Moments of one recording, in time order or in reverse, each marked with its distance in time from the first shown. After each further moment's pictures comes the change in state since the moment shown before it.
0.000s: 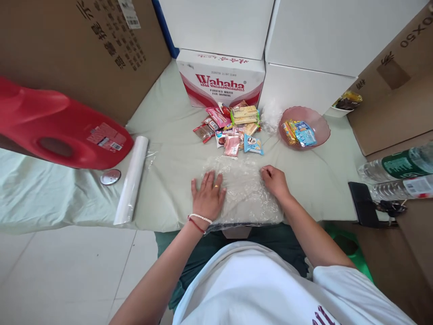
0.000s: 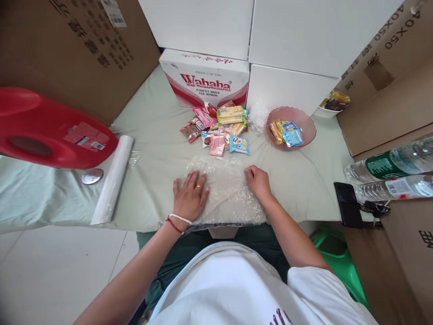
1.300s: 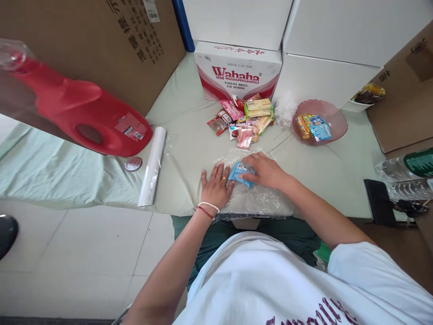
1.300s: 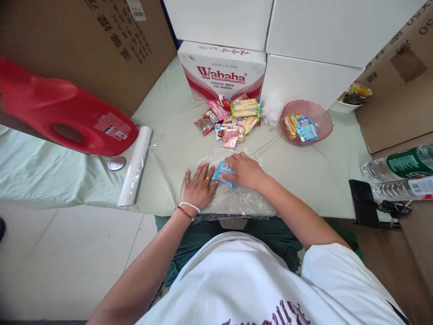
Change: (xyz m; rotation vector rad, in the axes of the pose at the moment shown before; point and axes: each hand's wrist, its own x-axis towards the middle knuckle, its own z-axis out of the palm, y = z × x) left_hand -0.008 -0.021 0.005 0.037 -0.130 -0.012; right_hand 0.001 -0.102 0.019 -0.528 -0.445 -0.551
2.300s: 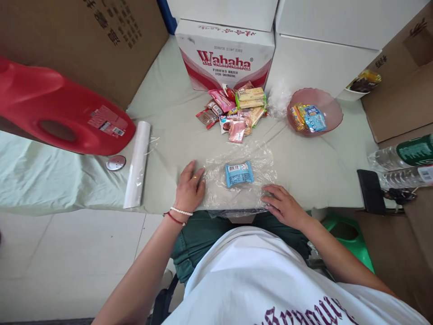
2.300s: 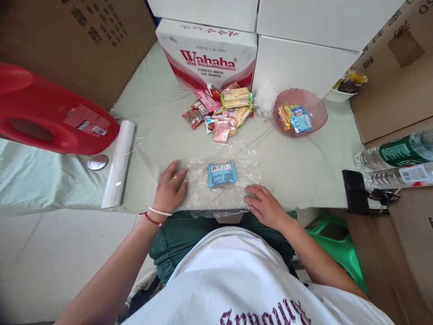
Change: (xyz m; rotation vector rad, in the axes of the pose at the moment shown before) left_hand -0.019 -0.067 -0.011 -0.279 0.191 0.003; right_hand -0.161 0.033 0.059 0.261 0.178 -0.144
